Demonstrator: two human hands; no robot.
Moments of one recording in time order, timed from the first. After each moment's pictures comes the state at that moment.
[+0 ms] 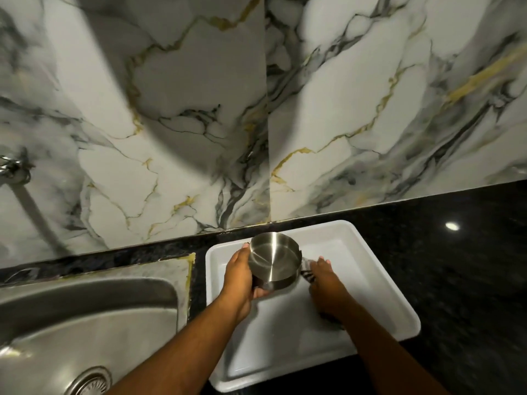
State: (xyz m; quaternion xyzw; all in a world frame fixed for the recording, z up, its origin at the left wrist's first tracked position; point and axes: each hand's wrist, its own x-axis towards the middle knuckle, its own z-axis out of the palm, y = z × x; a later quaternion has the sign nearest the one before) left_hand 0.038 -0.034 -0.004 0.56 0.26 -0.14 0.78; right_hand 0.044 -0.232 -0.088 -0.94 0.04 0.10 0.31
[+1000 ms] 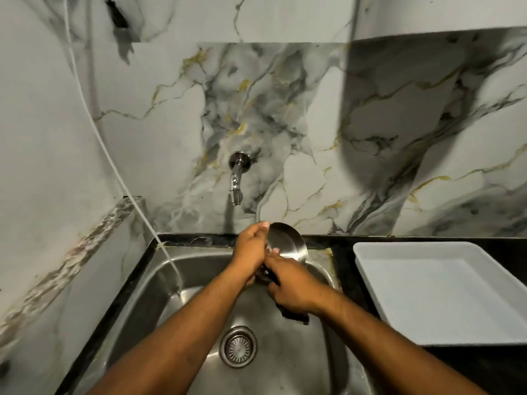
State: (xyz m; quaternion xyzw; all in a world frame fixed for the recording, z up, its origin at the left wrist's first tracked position) left_hand -0.076 0.336 0.088 0.68 0.13 0.06 0.72; right_hand -0.121 0.217 0.105 -0.90 -0.31 0.08 0.29
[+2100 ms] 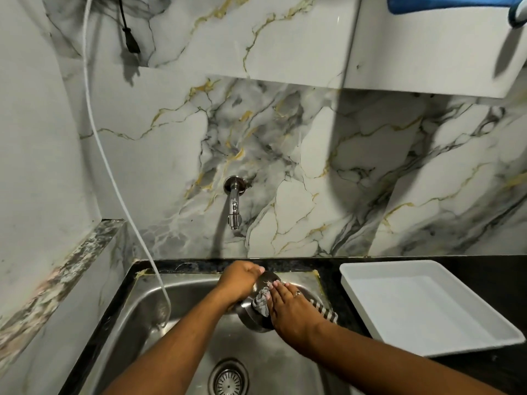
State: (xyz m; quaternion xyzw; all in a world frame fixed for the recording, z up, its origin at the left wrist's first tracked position) left_hand -0.065 0.408 0.060 0.82 0.04 -0.06 0.57; right_hand -0.129 0.254 0.067 -0.89 -0.31 0.03 -0.32
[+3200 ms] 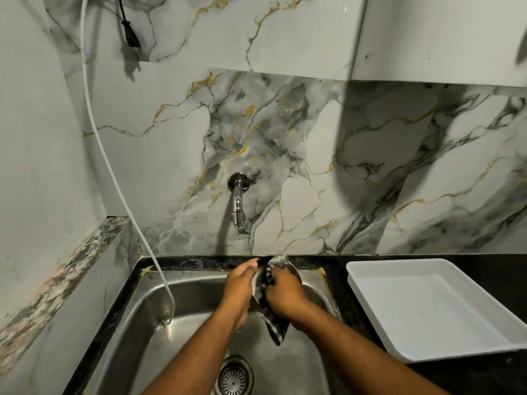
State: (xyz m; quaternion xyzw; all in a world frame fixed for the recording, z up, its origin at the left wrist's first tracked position) left_hand -0.075 0.389 0.038 0.58 0.14 0.00 0.81; right_hand -0.103 0.289 0.093 -0.93 -0.02 0.07 0.36
